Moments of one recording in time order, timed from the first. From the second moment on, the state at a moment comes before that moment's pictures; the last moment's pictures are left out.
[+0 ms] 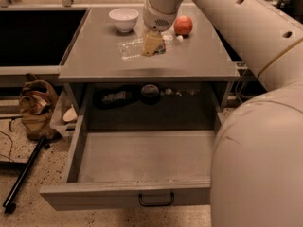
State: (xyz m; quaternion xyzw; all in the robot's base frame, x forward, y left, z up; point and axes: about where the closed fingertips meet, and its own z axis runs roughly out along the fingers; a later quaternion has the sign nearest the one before) arm 0.716 -0.005 0.917 -0.72 0.65 -0.04 0.24
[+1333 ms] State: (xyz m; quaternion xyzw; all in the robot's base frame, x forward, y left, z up) arm 0.792 0.011 0.865 -0.69 0.68 0.01 0.26
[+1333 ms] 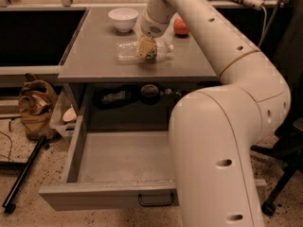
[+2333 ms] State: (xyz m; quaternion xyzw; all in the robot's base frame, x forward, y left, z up) arm 0.796 0.015 0.861 -0.69 0.68 0.02 0.26
